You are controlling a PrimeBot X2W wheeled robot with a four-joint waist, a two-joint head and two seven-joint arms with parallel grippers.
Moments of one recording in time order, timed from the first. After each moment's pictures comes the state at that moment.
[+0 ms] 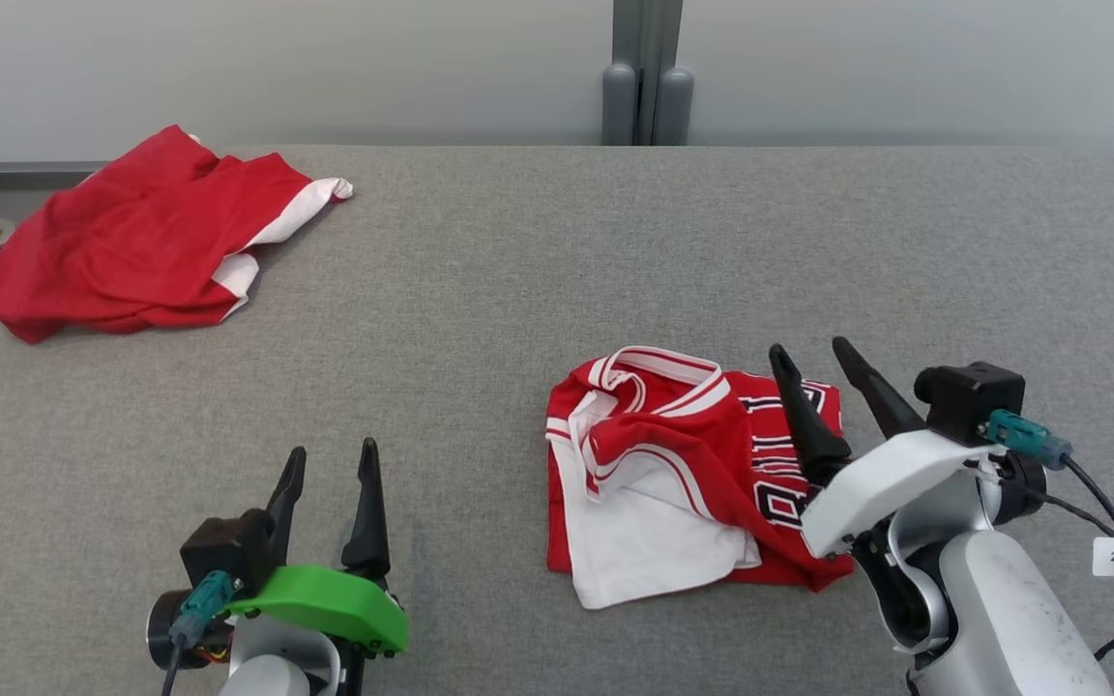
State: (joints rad) left arm -0.15 0.13 -0.32 0.35 -0.50 0.08 -0.26; right arm -0.22 -0.05 0.13 0.17 0.33 0.13 0.04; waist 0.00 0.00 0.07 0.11
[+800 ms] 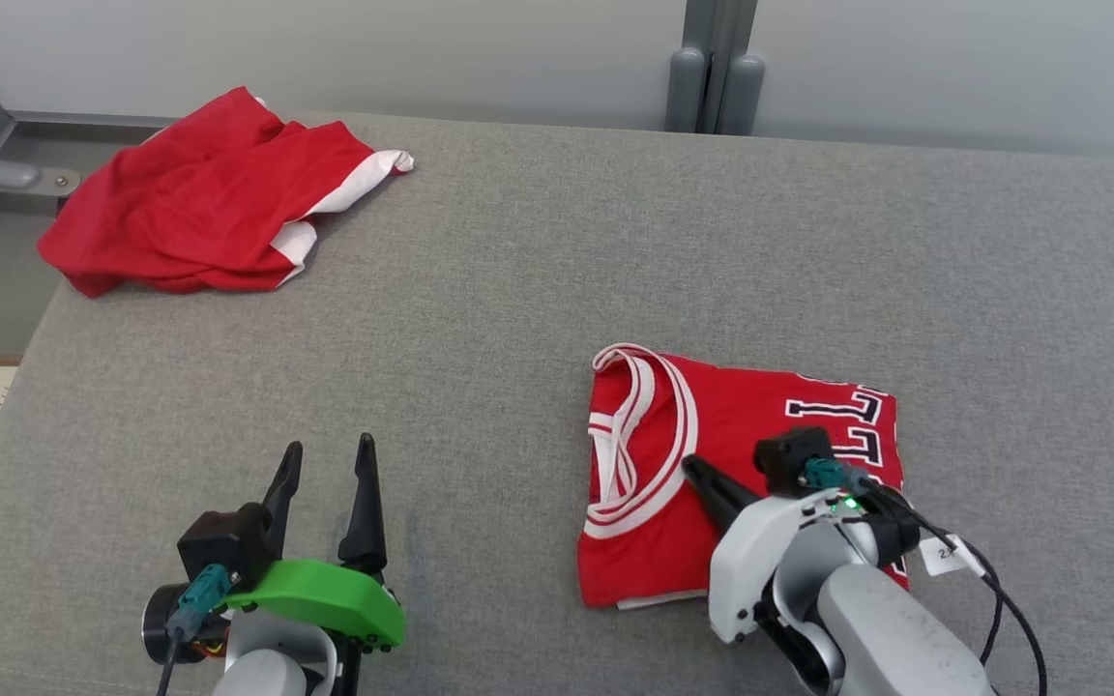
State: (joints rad) left arm -0.16 0.14 -0.33 0.35 -0.50 0.09 -0.26; right arm -0.36 -0.05 0.40 0.62 0.29 0.13 -0.01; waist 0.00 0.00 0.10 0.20
